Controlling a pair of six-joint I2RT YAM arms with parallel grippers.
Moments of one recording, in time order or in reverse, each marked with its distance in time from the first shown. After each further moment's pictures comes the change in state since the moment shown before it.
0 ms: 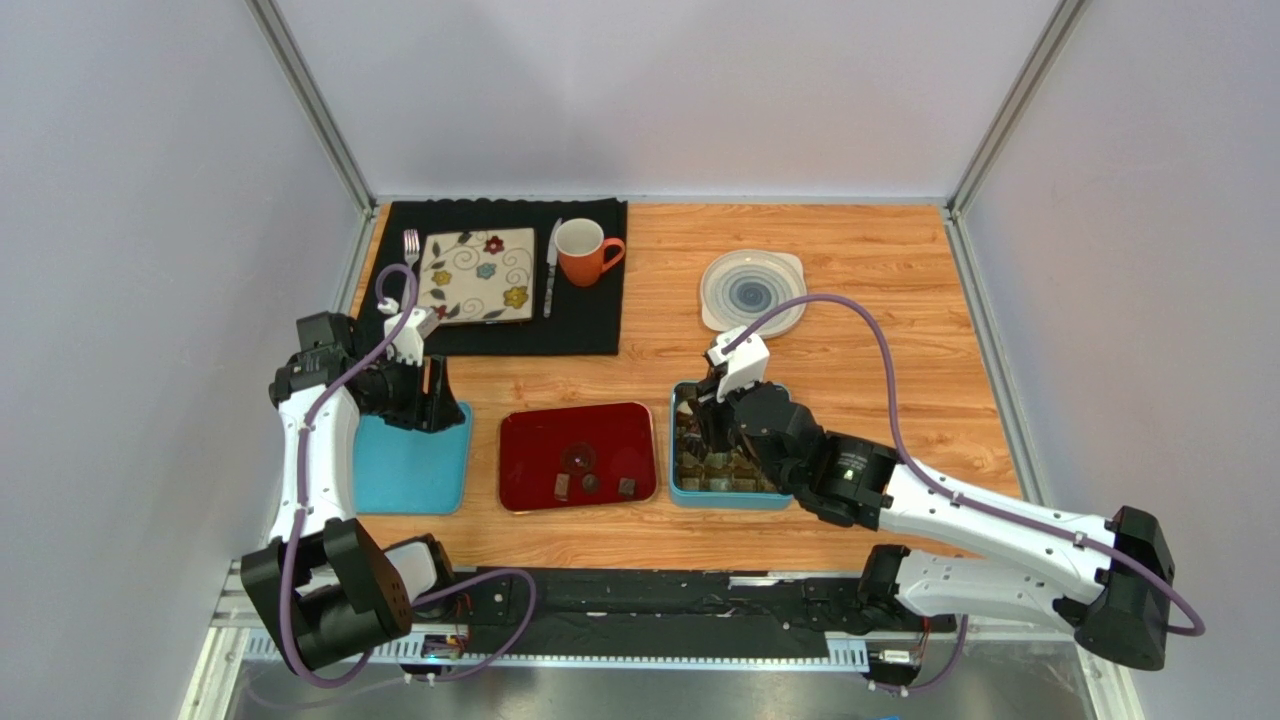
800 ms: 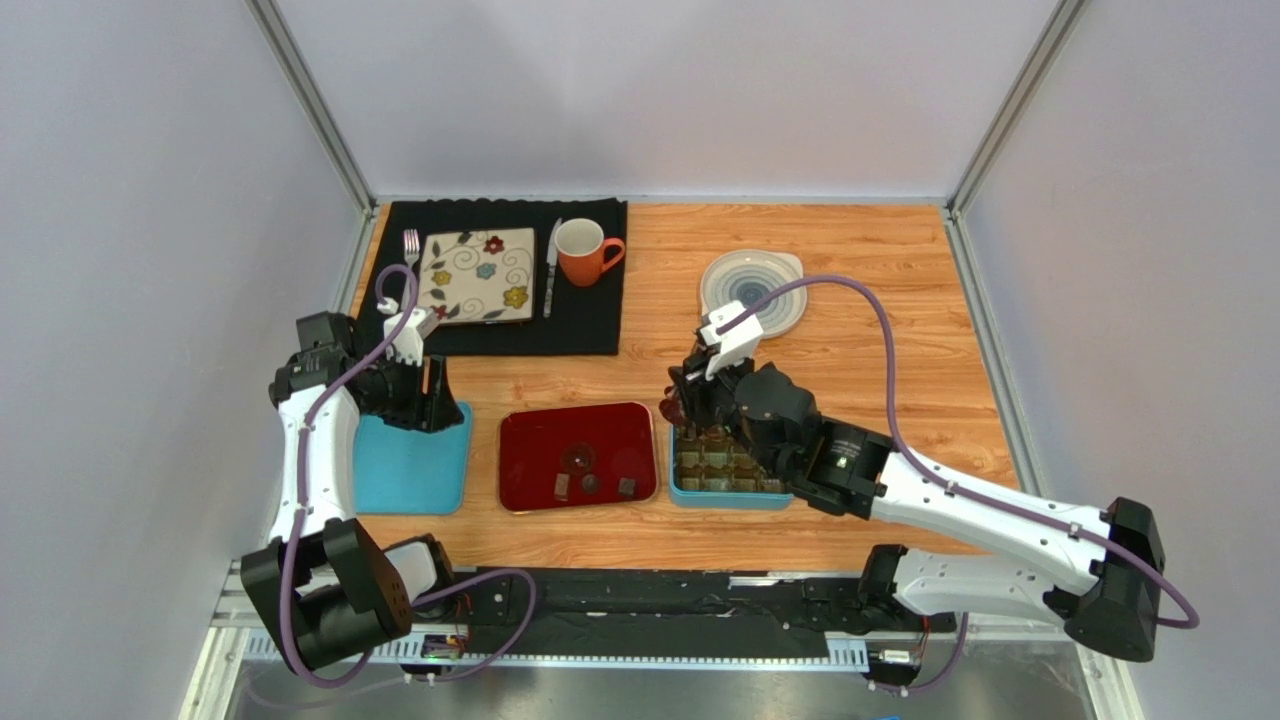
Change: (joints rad) left arm 0.000 0.000 0.000 0.003 -0.014 0.000; right arm 0.002 0.072 0.105 0.137 -0.006 -0.079
